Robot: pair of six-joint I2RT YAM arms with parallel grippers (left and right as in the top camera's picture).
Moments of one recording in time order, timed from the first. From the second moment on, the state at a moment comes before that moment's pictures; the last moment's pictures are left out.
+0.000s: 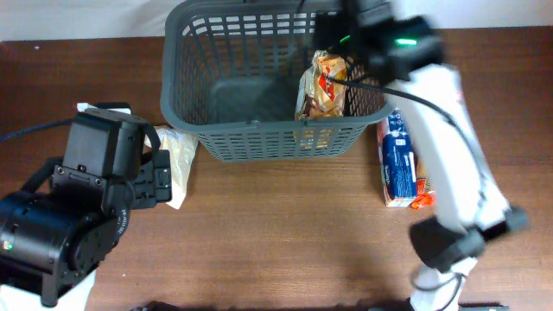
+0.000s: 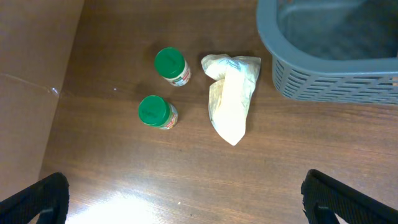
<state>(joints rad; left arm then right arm) -0.32 1.25 1.91 -1.68 -0.45 -0.26 0.36 1.96 2.47 -1.20 0.31 0.37</state>
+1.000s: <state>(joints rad) -0.32 1.25 1.91 -1.68 -0.45 -0.26 -0.34 2.12 1.81 -1.20 -0.04 0.22</state>
